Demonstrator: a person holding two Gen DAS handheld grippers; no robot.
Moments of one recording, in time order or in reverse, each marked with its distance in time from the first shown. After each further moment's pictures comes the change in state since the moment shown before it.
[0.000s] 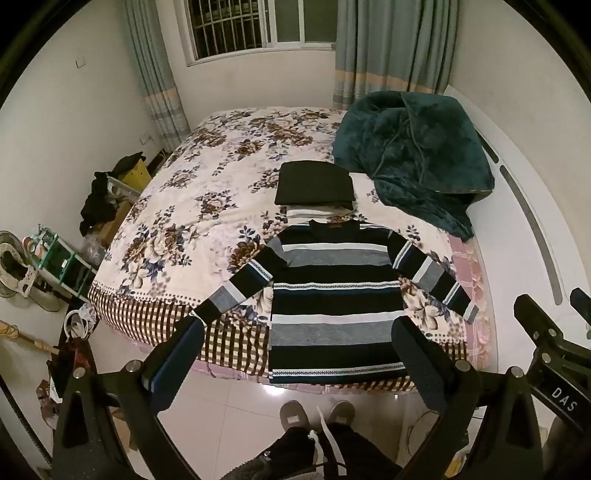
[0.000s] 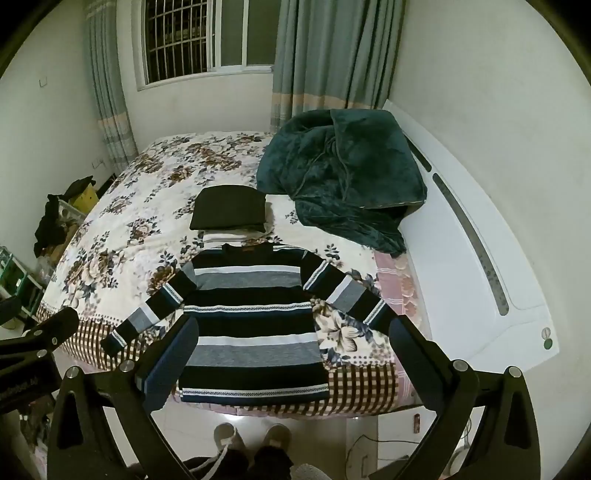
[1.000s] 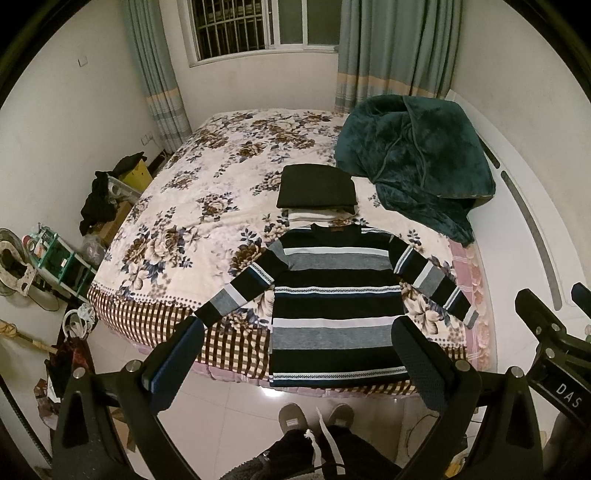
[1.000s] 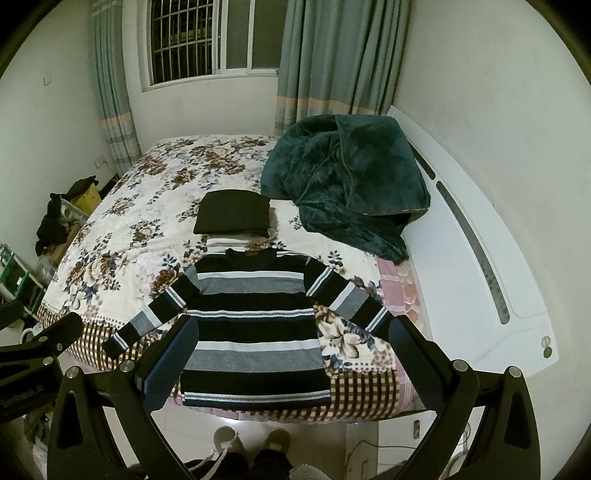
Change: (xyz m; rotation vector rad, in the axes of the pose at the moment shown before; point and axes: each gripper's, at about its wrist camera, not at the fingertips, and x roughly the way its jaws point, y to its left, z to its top) left arm -0.002 0.014 0.003 -0.005 -0.010 -0.004; right arm 0.000 0.014 0.006 -0.013 -0.007 0.007
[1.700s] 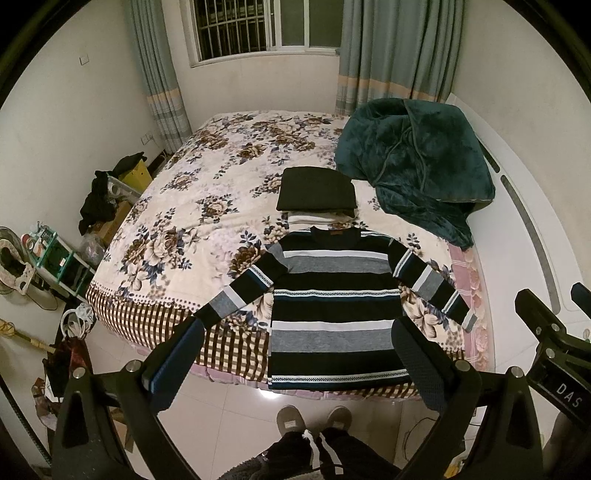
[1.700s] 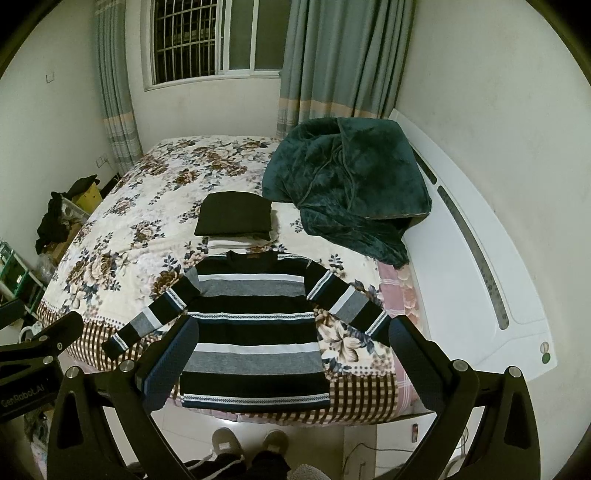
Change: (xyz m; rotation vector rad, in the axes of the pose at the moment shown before) left arm 0.000 0.002 0.000 -0.001 -0.004 -0.003; right arm -0.002 0.004 0.002 -0.002 -0.005 -0.005
